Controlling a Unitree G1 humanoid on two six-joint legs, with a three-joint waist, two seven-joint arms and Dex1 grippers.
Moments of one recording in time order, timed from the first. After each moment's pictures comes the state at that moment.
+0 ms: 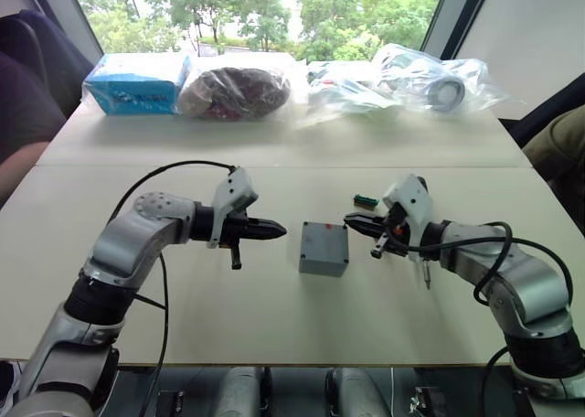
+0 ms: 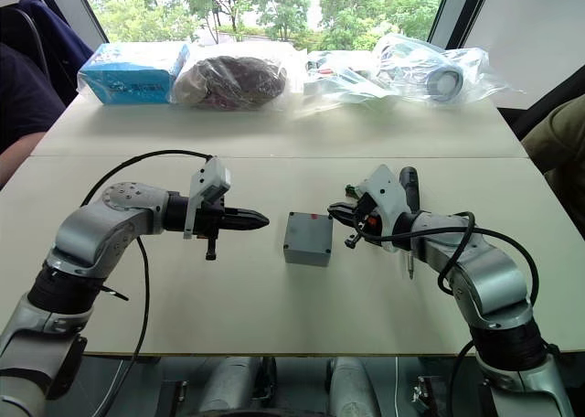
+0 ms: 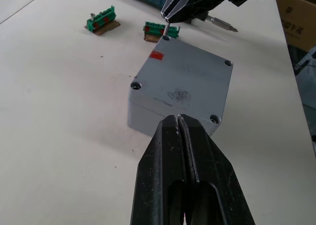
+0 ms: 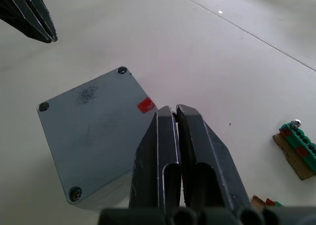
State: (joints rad) left arm -0.58 0.65 -0.18 -0.19 -0.46 0.76 -1.09; right arm -0.32 -0.65 -0.01 -0.48 0.45 0.89 0.67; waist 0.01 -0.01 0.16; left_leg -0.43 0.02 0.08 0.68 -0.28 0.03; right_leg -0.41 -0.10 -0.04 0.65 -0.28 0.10
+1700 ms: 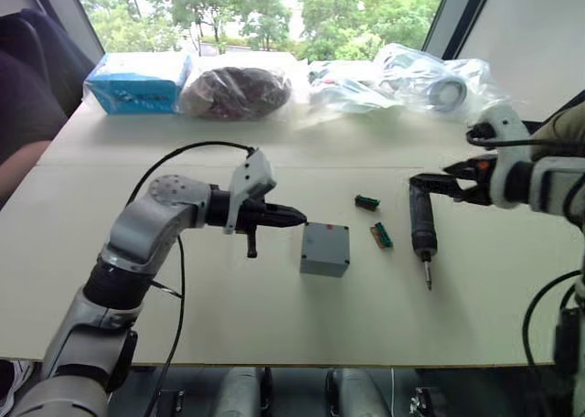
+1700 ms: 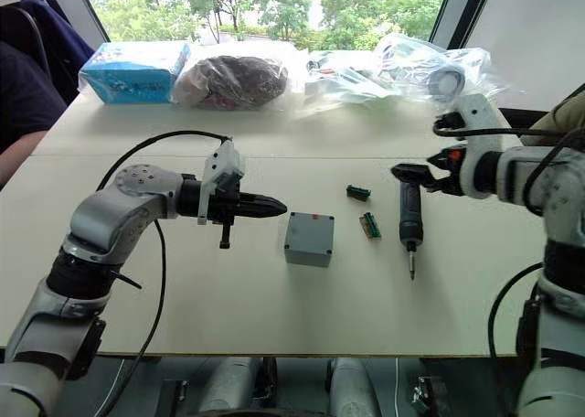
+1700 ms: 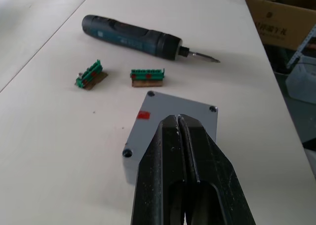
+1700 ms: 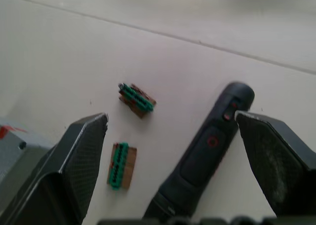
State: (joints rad) left arm -0.68 0.56 -0.22 -0.22 -0.45 0.71 -1.13; right arm -0.74 -0.98 -0.19 -0.08 0.60 1.59 0.58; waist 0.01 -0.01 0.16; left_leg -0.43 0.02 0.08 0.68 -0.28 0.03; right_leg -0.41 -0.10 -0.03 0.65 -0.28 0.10
